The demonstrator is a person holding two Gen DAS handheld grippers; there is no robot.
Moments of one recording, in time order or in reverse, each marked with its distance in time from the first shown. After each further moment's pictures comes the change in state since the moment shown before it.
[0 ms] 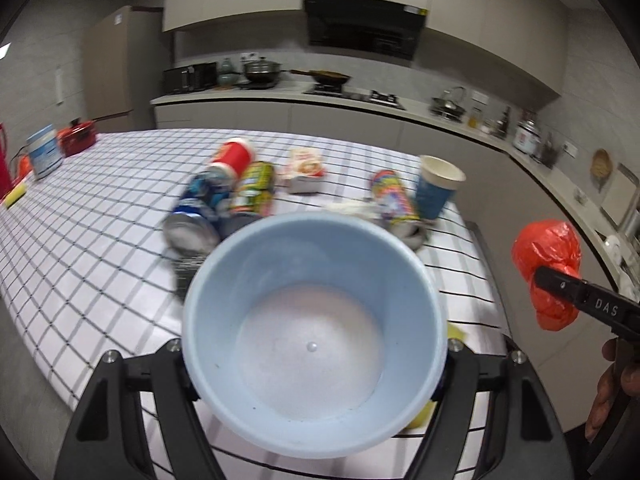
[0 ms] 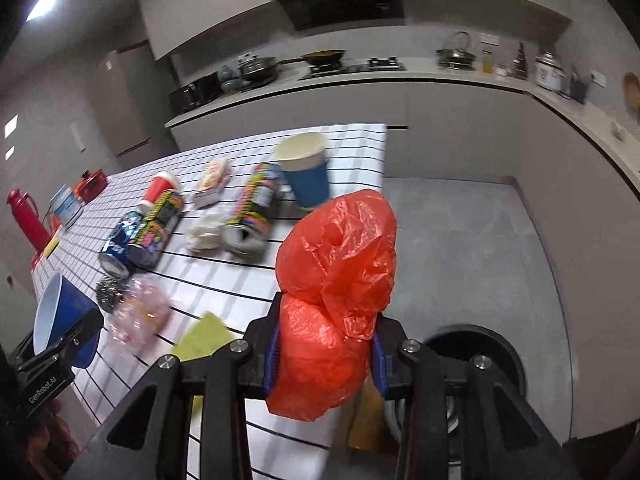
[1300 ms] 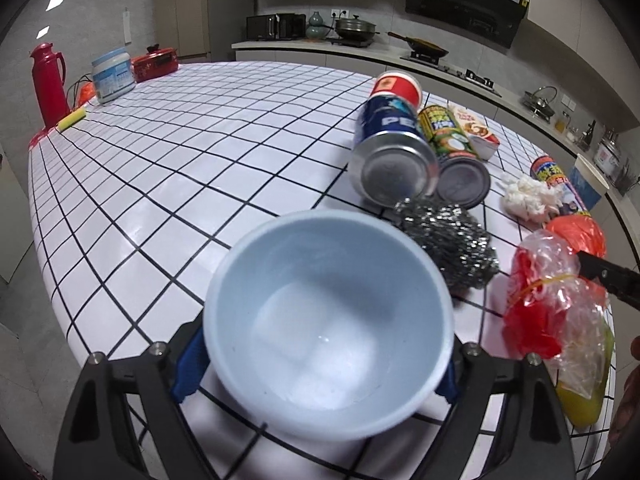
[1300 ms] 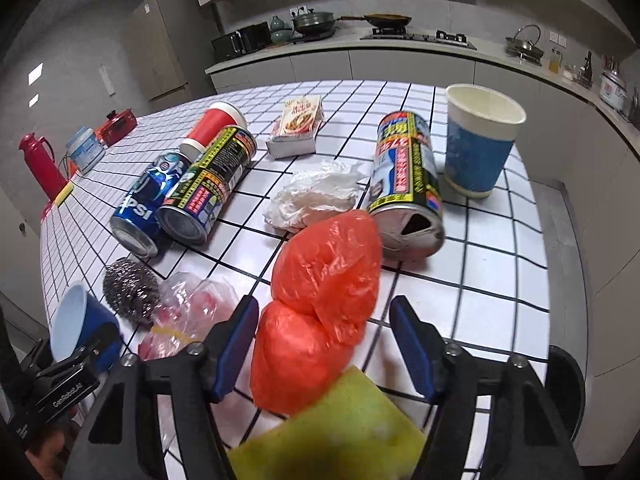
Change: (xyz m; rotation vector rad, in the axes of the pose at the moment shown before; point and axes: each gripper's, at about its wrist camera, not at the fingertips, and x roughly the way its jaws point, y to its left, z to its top) left arm 0.051 0.142 -0.029 -0.183 0.145 0.238; right arm 0.114 0.139 0.008 -0.149 0.153 0.105
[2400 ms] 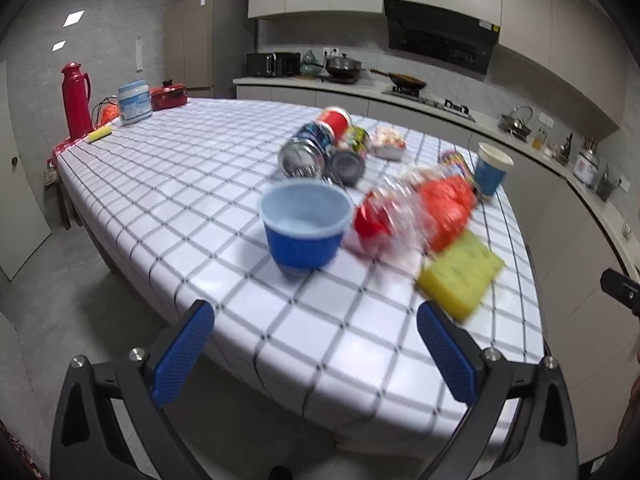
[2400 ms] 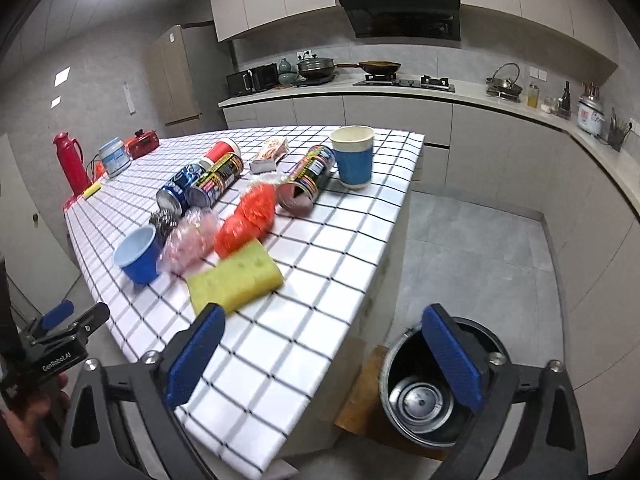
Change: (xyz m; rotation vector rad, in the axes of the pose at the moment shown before) left arm -0.121 -0.066 -0.084 -0.020 -0.161 0.000; right arm -0.171 -0.095 -0.097 -0.058 -0.165 0.007
